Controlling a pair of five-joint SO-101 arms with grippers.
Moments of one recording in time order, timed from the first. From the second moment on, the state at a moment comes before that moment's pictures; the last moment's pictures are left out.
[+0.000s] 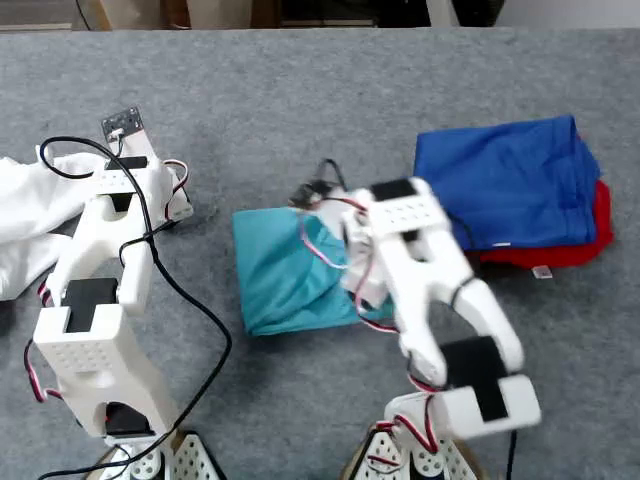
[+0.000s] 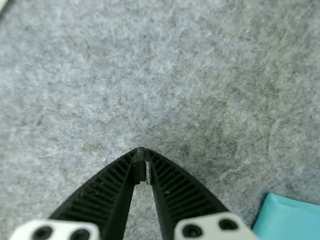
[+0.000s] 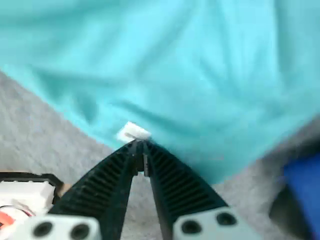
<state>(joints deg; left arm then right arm) -8.0 18.1 11.6 52.4 10.6 -13.4 -2.9 33.1 78.3 33.5</state>
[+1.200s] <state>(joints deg) -8.0 18.1 11.6 52.3 10.6 -19.9 24.0 -2.5 82.5 26.4</state>
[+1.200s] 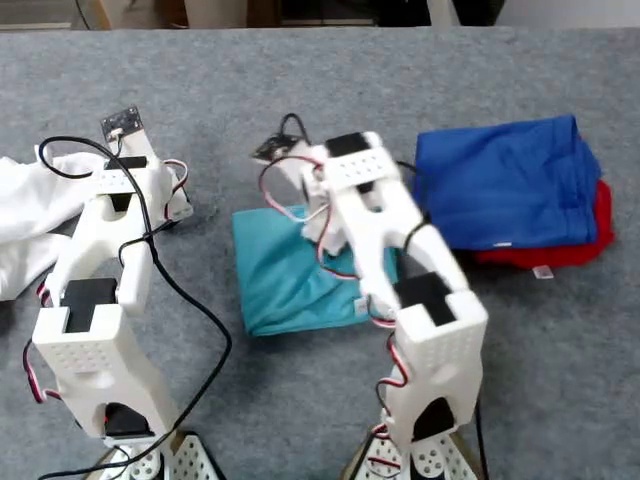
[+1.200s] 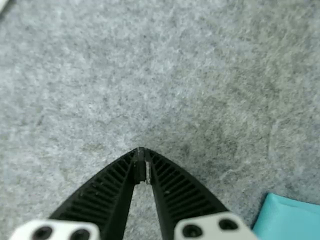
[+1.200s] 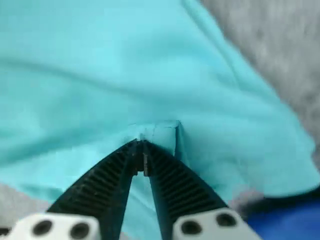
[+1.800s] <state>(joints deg) -8.0 18.1 11.6 52.3 10.2 -1.3 -10.2 33.2 83.7 36.6</state>
